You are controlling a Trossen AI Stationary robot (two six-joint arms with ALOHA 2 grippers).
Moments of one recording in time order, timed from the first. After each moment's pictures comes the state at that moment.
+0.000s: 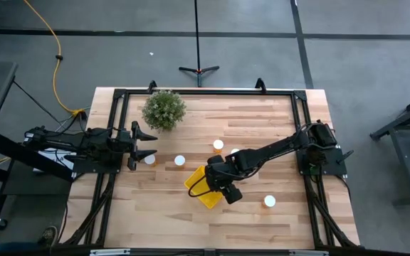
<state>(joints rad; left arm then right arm) -0.14 0.20 0.19 -0.01 -0.20 -0.06 0.25 1.91 1.43 -0.68 -0.07 -0.18</state>
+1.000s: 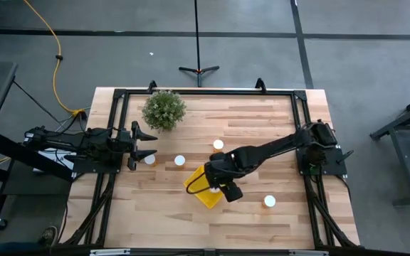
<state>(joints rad) -0.14 0.20 0.19 -0.01 -0.20 -0.06 0.24 1.90 1.53 -0.84 -0.06 -0.11</state>
